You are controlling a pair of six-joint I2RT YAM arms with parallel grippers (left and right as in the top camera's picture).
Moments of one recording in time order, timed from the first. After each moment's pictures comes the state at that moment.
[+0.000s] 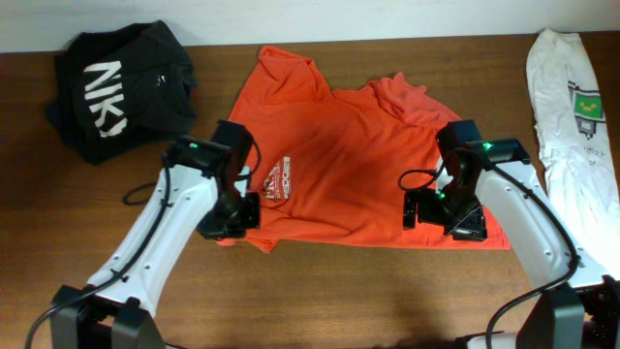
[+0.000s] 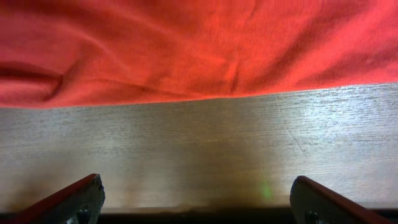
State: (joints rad) left arm -0.34 1.61 1.31 -1.34 0.11 -0.34; right arm 0.10 1.55 1.17 -1.27 -0.15 0.30
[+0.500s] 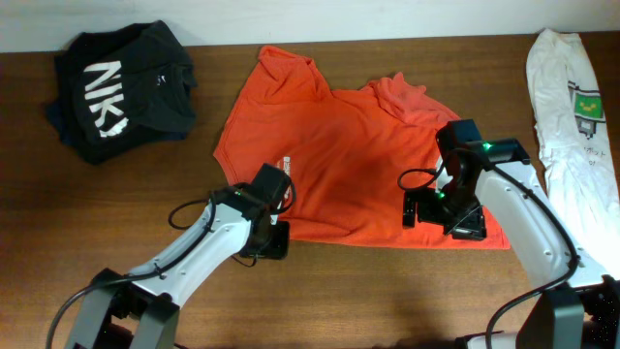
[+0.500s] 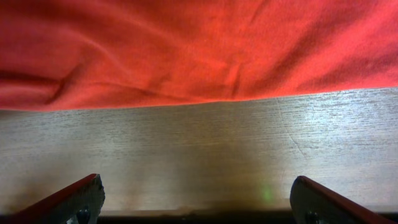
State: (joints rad) left arm -0.50 1.61 0.95 -0.84 0.09 -0.39; right arm 0.10 1.55 1.17 -1.26 -0.15 0.30
